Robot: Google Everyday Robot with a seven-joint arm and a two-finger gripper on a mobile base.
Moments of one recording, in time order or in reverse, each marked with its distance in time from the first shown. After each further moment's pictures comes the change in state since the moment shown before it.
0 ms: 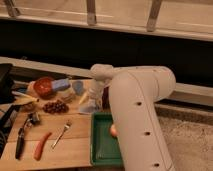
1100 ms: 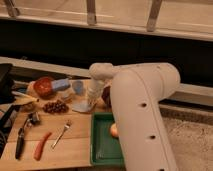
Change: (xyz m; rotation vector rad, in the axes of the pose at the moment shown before) arm 0.003 0.012 -0.041 0.013 -0.116 -0.042
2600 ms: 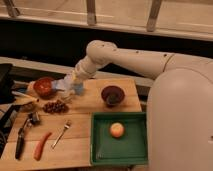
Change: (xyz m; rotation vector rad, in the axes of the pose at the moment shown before) arm -0.011 0.116 -0.146 -0.233 -0.301 -0.289
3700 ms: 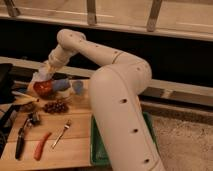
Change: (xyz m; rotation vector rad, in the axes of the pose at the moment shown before) arm -0.106 0.091 0.116 -0.108 0.071 -0.226
